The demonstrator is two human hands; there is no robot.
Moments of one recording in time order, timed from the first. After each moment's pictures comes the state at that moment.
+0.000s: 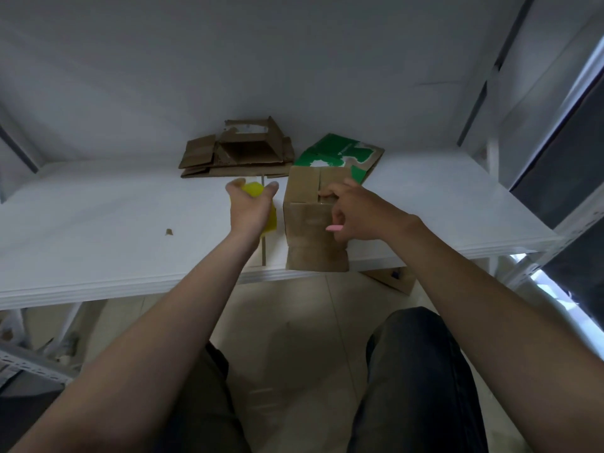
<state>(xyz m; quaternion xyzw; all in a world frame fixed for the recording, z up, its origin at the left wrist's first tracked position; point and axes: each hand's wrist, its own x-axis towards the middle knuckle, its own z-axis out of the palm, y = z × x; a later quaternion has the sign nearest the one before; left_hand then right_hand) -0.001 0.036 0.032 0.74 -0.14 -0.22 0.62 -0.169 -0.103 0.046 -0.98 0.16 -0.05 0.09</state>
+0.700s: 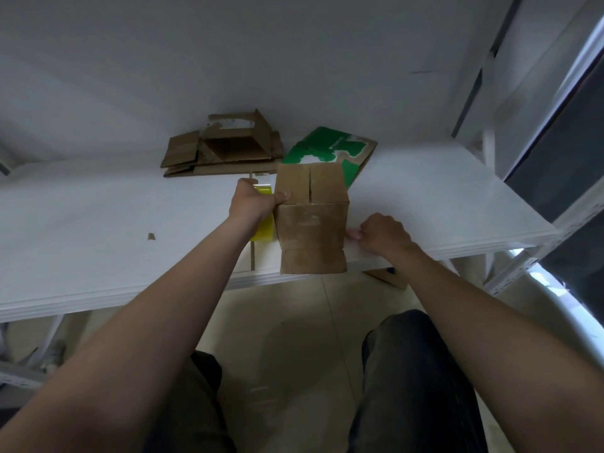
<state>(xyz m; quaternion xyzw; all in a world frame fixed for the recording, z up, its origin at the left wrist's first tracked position) 0.019 -0.012 0.022 0.83 -0.21 -0.23 0.47 -0.192 -0.149 -0.035 -0.83 0.51 0.01 0.22</state>
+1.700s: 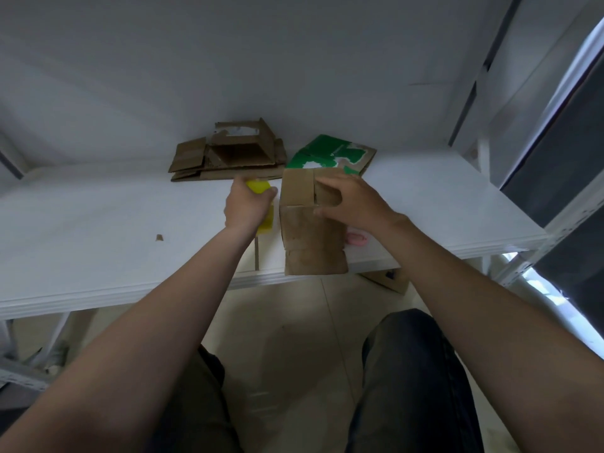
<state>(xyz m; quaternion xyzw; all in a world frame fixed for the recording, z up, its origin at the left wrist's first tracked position) 0.007 0.014 0.037 0.82 -0.22 -0.13 0.51 -0.159 -0.119 0.040 -0.92 0.27 -0.15 0.23</state>
